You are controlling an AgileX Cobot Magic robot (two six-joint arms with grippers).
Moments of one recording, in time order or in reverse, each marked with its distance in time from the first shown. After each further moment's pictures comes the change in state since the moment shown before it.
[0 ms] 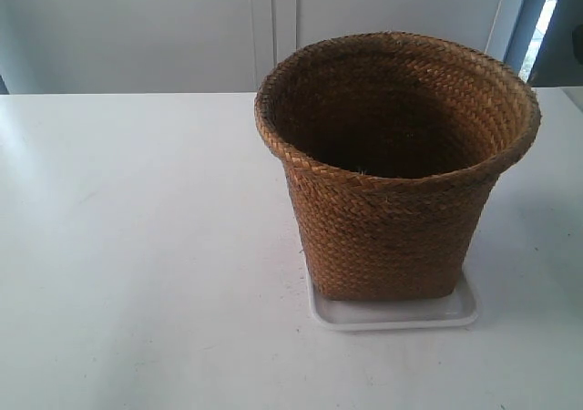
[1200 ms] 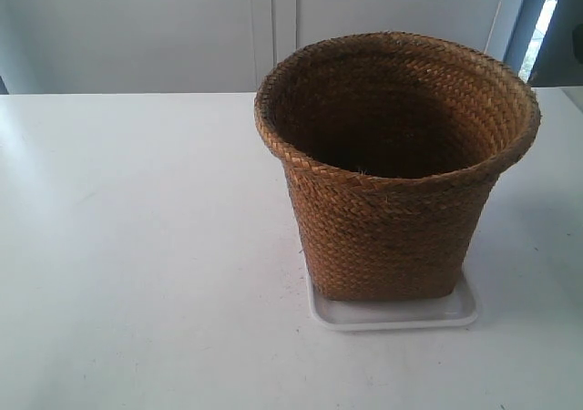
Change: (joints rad) left arm -0.116 -0.205 0.385 0.229 -0.061 -0.081; right arm 0.000 0.000 0.000 0.000 -0.002 0.000
